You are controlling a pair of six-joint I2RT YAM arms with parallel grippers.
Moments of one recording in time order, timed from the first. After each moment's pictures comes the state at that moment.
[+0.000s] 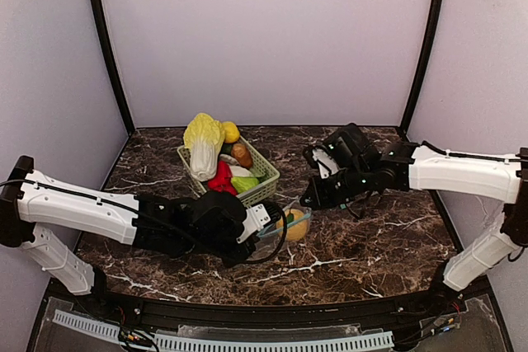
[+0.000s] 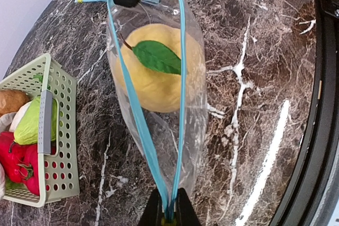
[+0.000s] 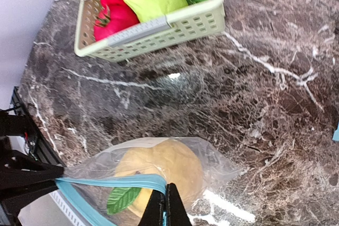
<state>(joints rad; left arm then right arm) -1.29 1.47 0.95 -0.31 -0.31 0.02 0.88 1.47 1.09 -0.52 -0.12 0.54</state>
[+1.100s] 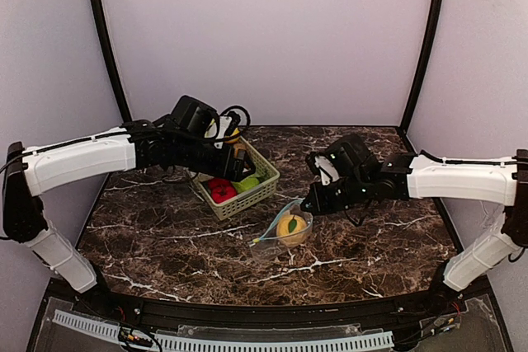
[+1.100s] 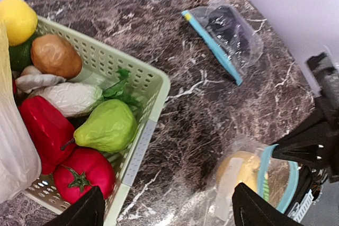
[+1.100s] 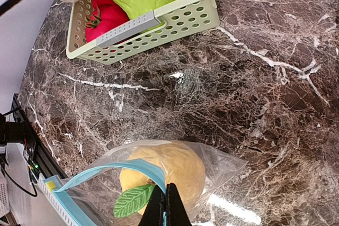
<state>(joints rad) -0.81 1.52 1.30 -0.49 0.05 -0.37 0.88 1.44 0.99 -0.40 -0.12 0.58</state>
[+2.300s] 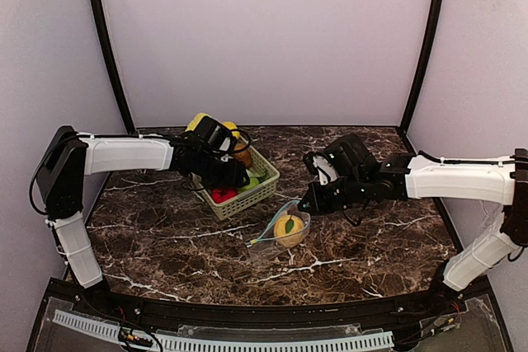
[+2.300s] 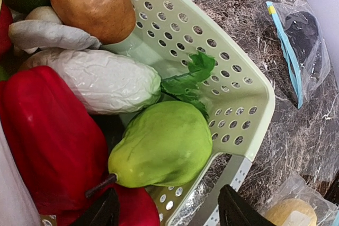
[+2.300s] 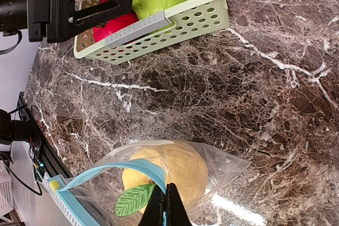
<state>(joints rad) -0.68 1.82 1.31 -0.39 0.06 -0.51 0.88 1.45 0.99 -0.37 -0.15 0.58</state>
